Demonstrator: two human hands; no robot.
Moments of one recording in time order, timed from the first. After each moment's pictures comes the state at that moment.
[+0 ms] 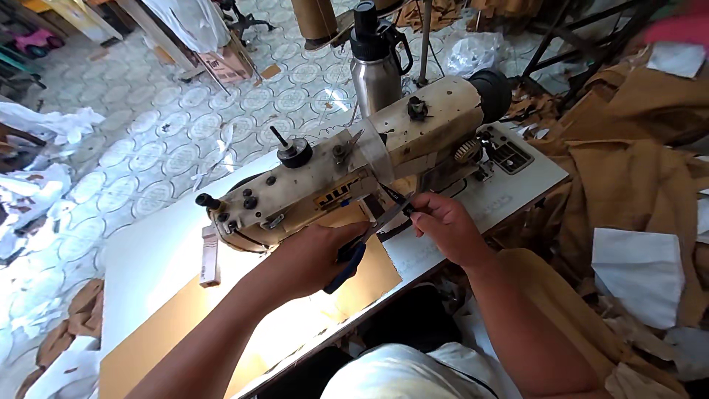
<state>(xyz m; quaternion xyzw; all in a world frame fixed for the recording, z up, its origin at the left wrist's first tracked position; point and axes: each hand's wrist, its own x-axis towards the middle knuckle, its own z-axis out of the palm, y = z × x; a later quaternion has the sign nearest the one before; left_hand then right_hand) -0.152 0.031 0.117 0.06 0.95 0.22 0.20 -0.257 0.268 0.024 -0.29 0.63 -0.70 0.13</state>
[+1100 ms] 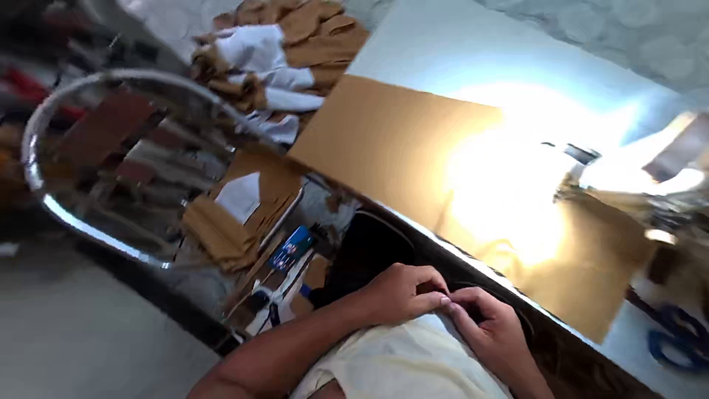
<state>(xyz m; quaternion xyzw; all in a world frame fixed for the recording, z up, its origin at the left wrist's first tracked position) 0.159 0.064 -0.056 -0.24 0.72 0.62 -0.18 -0.045 0.172 -0.056 -0.59 0.57 -0.41 0.39</state>
